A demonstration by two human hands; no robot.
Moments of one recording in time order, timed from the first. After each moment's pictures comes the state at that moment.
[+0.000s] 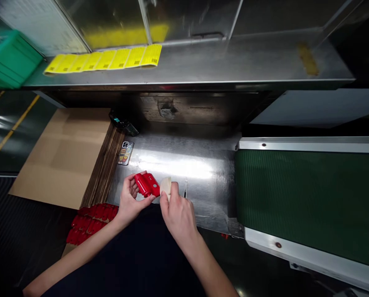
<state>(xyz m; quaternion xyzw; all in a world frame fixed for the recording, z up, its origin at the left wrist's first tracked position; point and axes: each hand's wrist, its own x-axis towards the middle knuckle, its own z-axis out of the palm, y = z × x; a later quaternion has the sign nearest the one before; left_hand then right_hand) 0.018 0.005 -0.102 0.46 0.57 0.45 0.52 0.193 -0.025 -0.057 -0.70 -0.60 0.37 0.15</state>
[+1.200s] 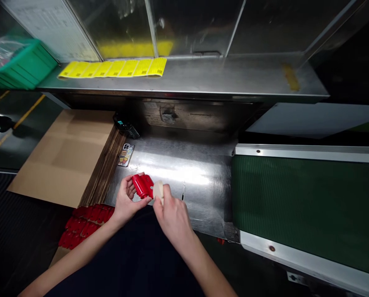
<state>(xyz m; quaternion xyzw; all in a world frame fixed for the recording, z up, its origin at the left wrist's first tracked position) 0.010 -0.001 -0.096 0.46 0.56 0.46 0.51 0.188 -0.026 -0.035 -0.65 -0.62 0.41 0.13</state>
